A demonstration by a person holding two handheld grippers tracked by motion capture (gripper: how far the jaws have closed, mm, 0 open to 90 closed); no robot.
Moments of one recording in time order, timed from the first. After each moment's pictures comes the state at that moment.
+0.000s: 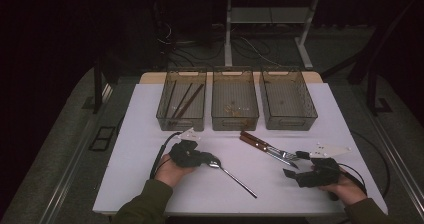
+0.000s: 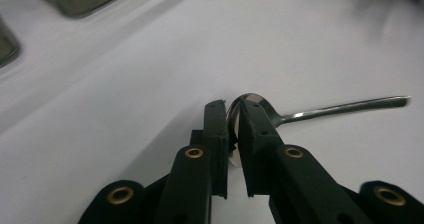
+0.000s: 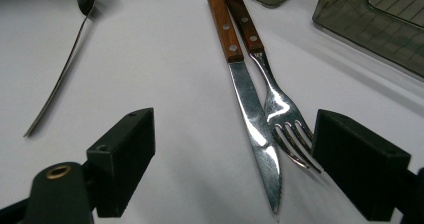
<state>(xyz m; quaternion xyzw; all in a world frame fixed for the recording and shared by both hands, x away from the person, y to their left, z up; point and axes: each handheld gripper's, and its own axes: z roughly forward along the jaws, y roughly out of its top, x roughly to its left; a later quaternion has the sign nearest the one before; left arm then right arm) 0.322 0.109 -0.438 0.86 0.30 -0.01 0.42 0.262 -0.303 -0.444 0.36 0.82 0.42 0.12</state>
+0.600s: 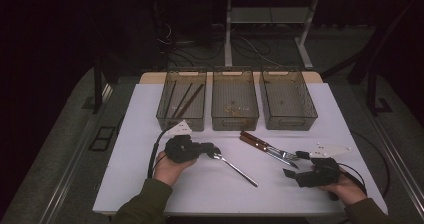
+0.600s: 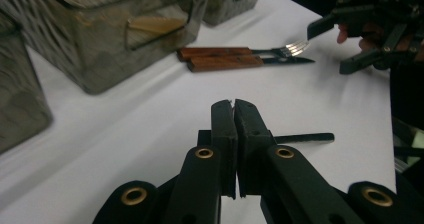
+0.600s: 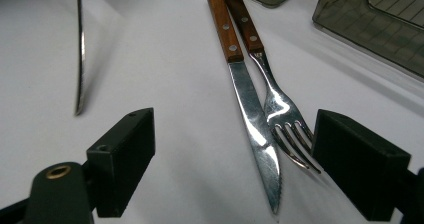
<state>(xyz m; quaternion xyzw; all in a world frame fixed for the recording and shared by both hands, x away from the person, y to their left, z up) 0.317 0.119 -0.412 0.81 0.31 0.02 0.51 0.263 -0.303 -0.443 0.36 0.82 0.42 0.12</state>
